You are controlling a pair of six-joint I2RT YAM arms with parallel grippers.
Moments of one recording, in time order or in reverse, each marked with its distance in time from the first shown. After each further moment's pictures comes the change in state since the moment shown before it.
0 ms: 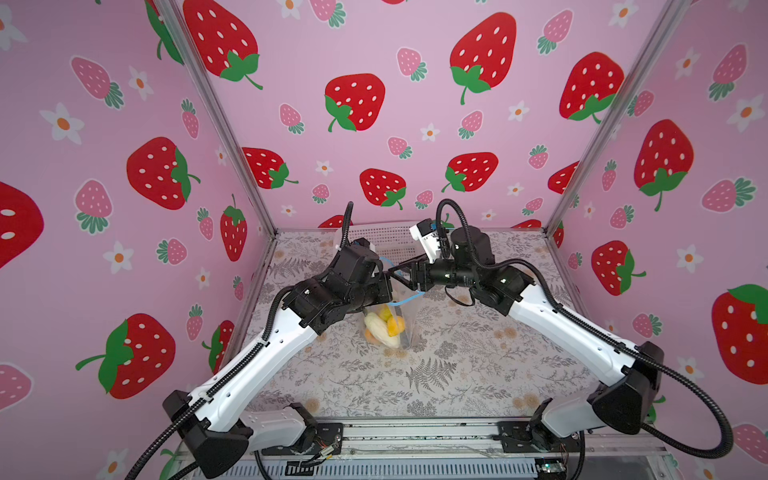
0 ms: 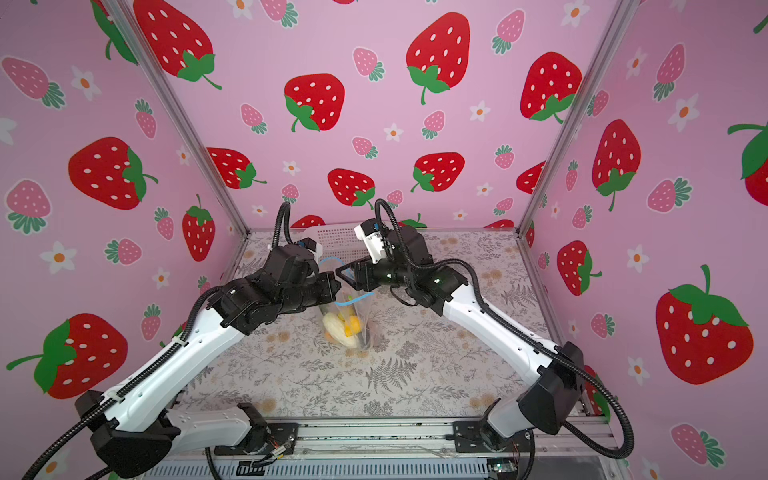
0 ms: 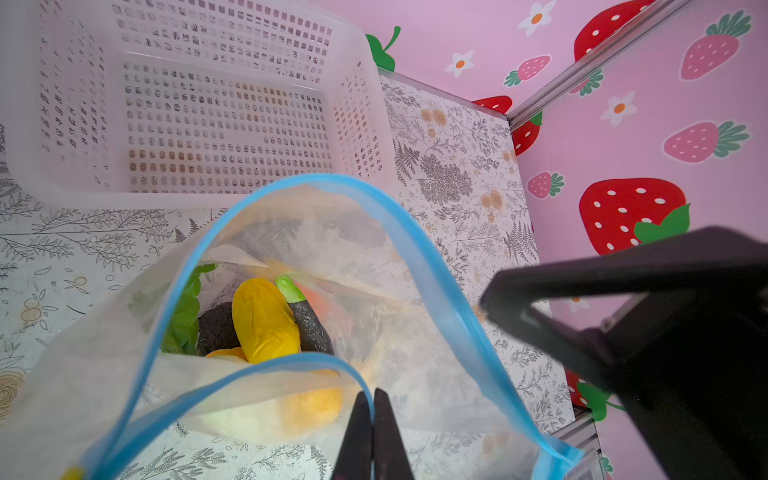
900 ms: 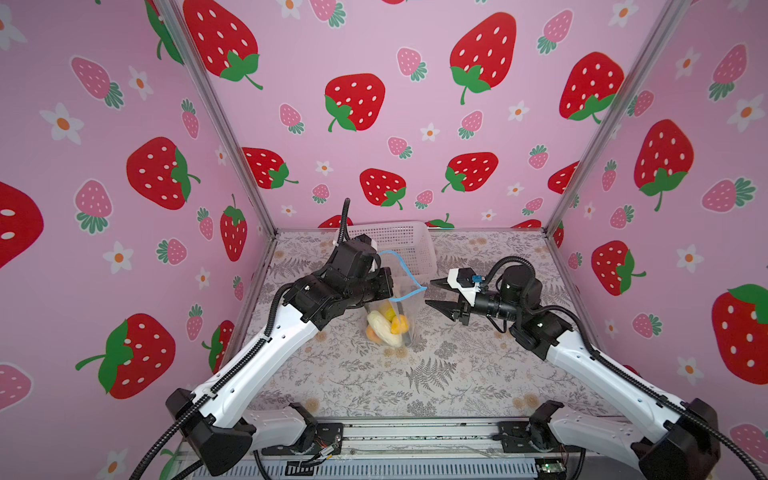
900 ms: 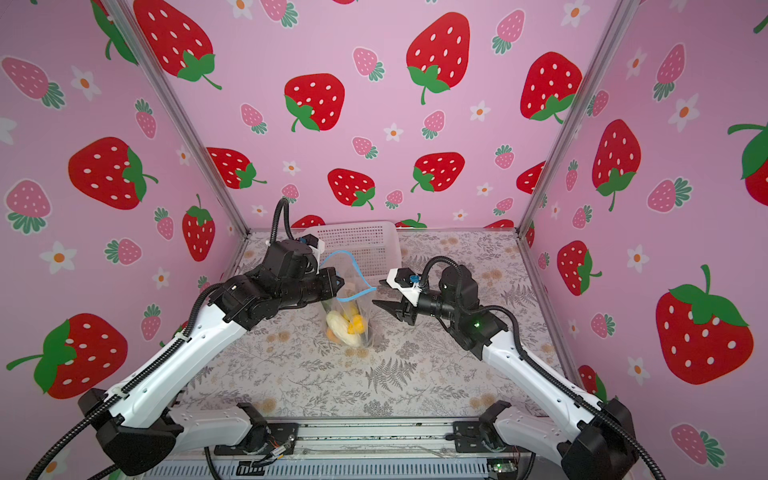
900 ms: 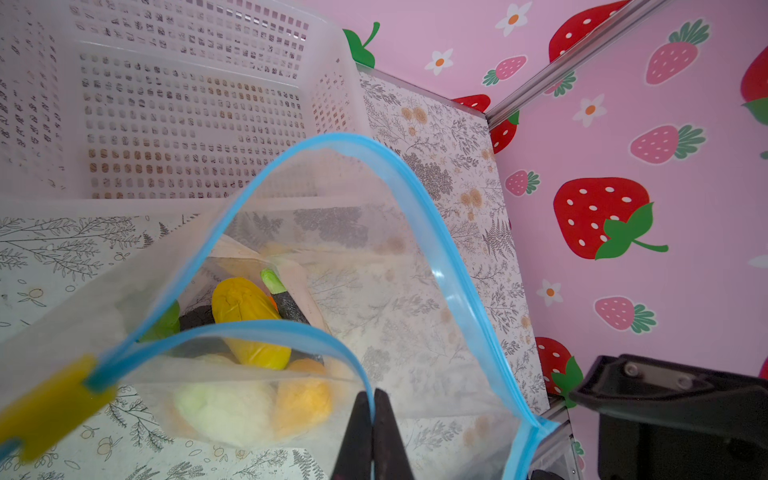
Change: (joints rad) left arm 0.032 0.015 0.009 0.039 0.086 0.008; right arm -0.103 -0.345 -0.562 0.397 -0.185 -0.635
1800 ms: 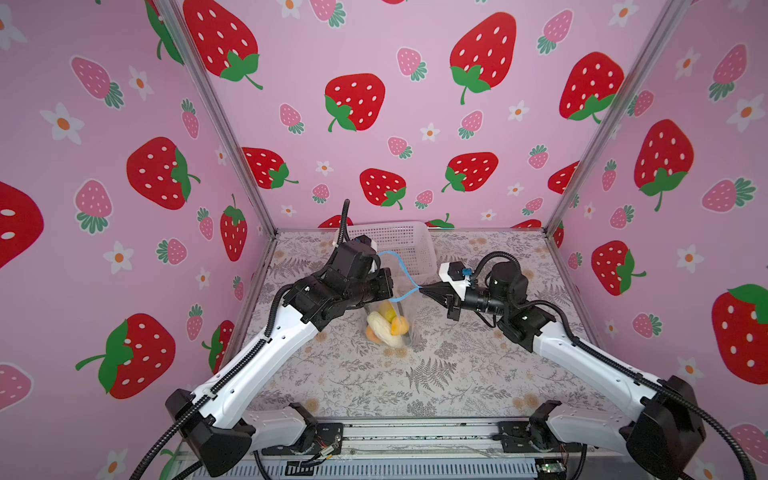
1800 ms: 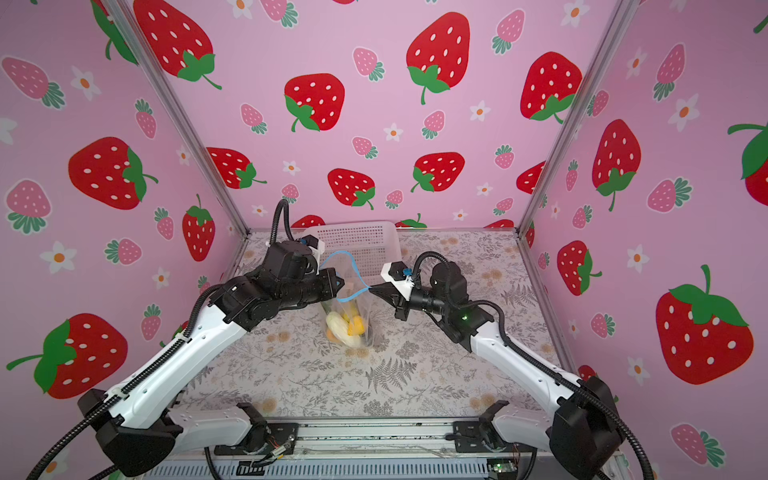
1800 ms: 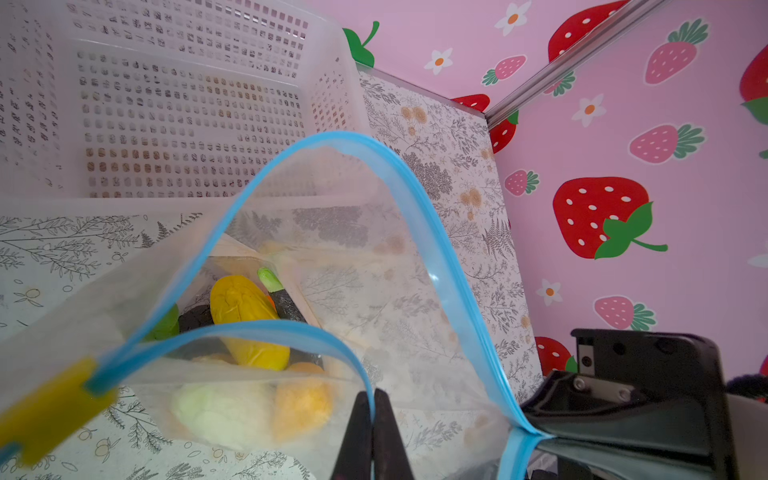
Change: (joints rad) left arm 0.000 -0.011 -0.014 0.008 0.001 0.002; right arm 0.000 0.103 0.018 0.092 -0.018 0.073
